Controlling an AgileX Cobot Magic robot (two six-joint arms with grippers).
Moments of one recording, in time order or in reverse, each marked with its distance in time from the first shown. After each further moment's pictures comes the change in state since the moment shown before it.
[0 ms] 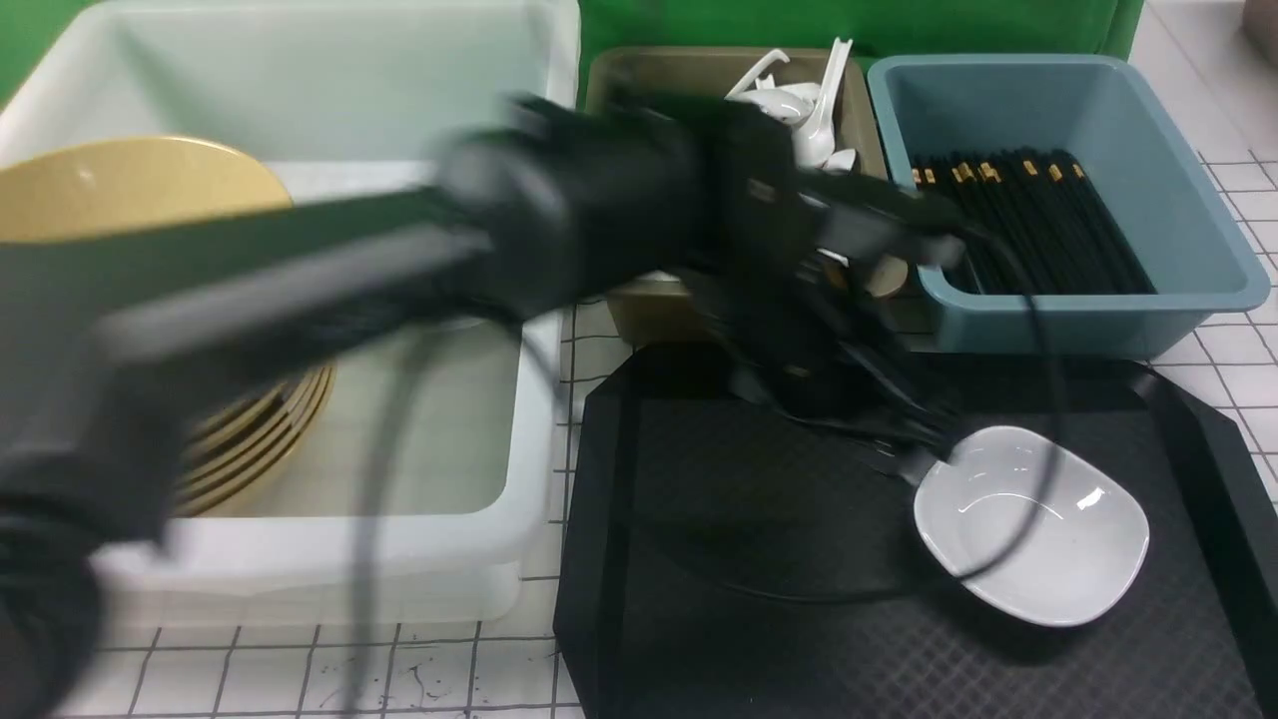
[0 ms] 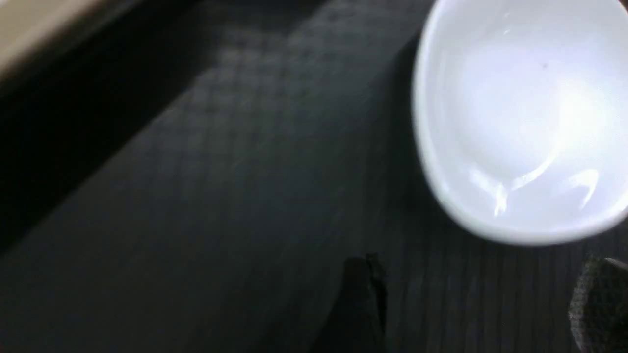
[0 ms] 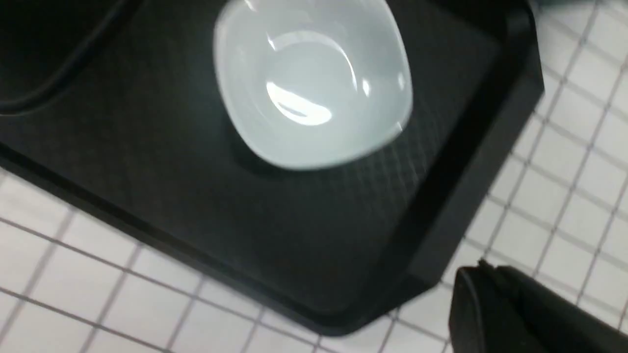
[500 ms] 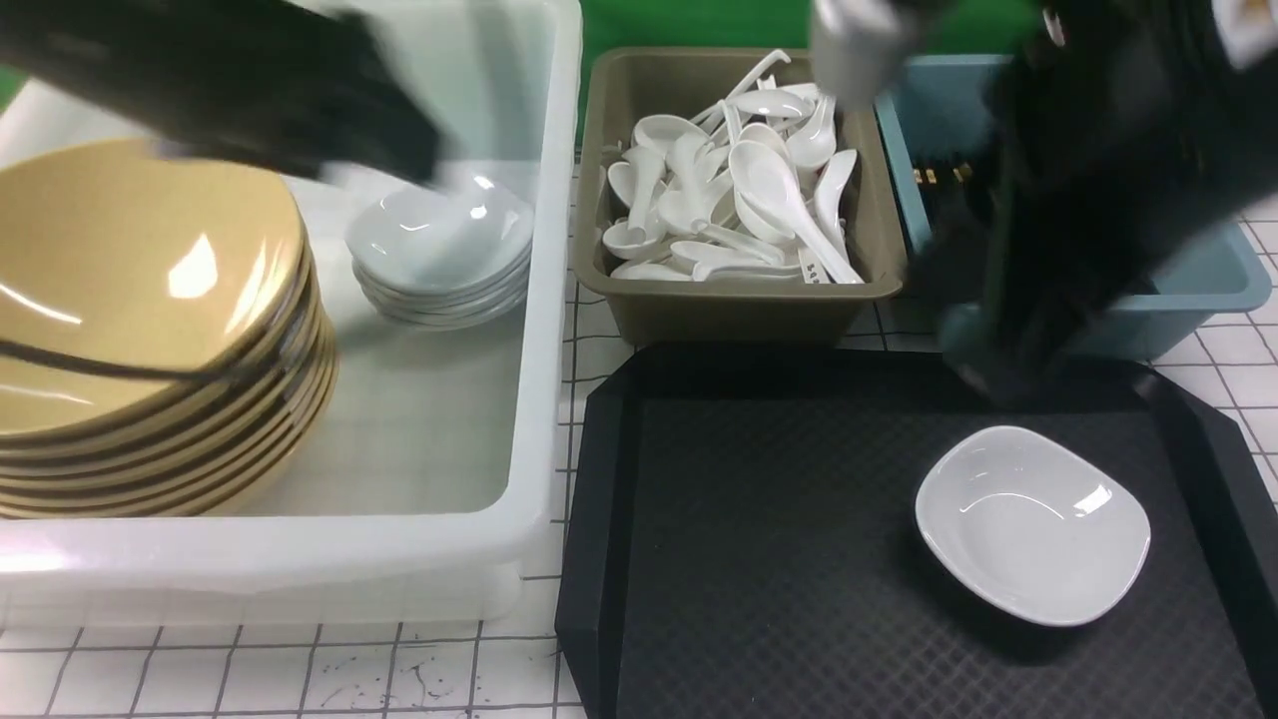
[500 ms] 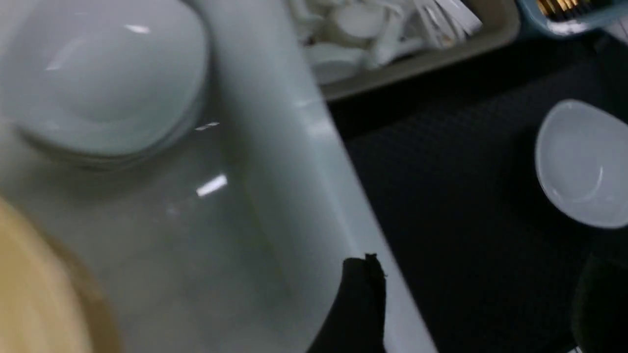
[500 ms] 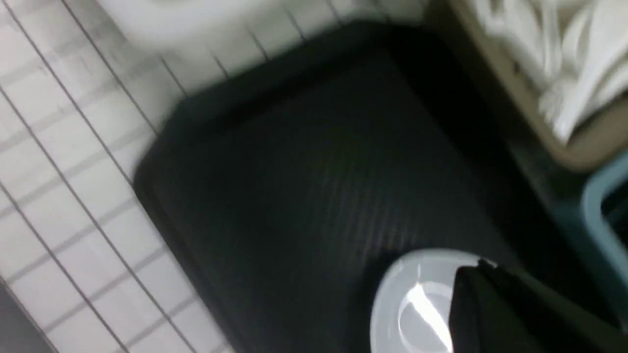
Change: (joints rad) right arm 0.315 0.379 -0.497 0.109 0.003 -0.170; left arm 0.480 -0.588 0.191 -0.031 0.271 0.016
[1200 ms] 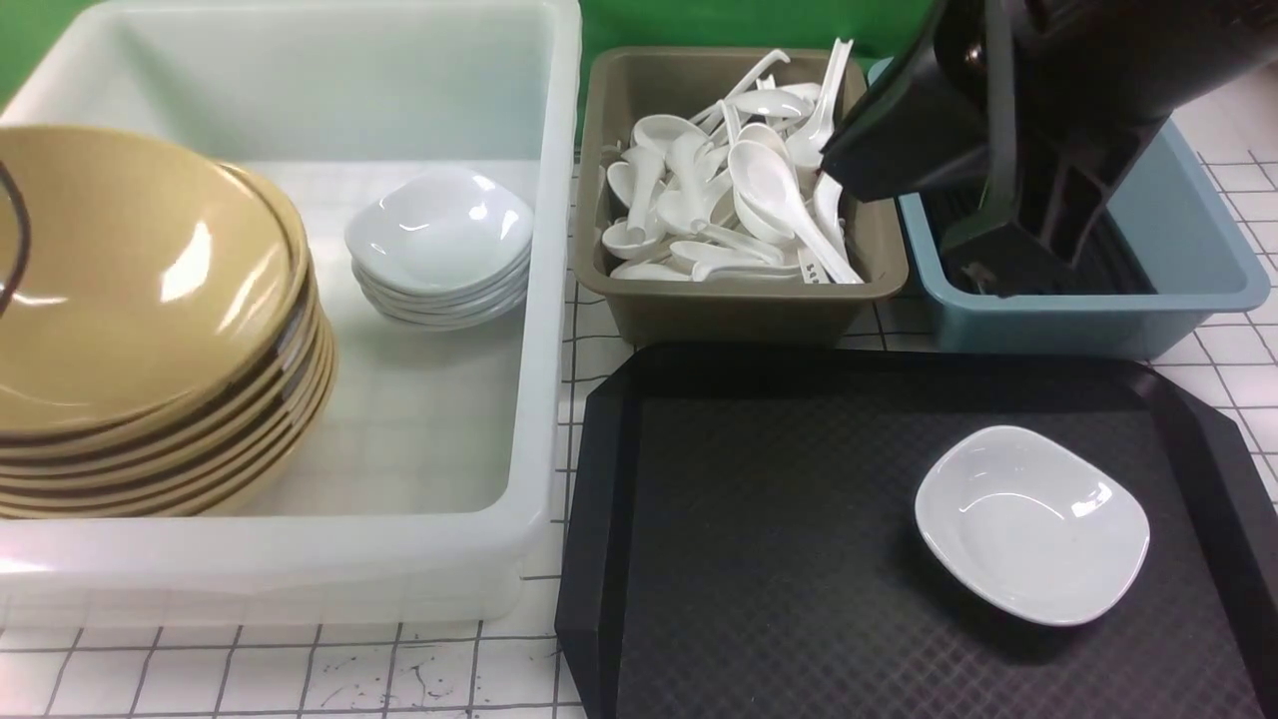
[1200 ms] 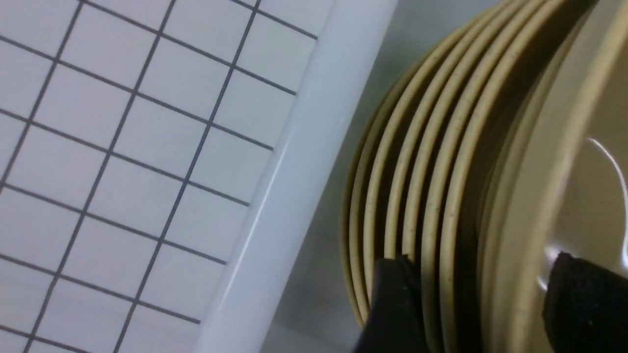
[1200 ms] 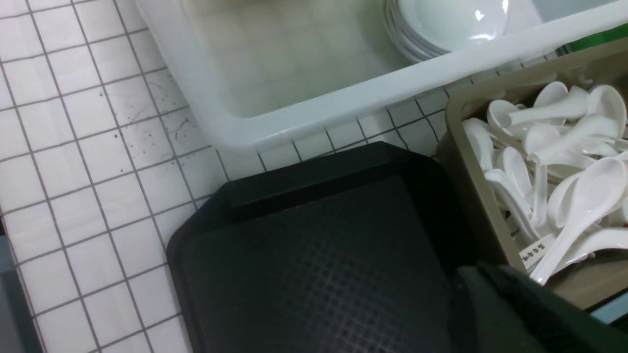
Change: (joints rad) right arm 0.000 0.079 -0.273 0.181 0.008 -0.299; left arm 0.872 0.034 0.162 0.069 0.002 0.031
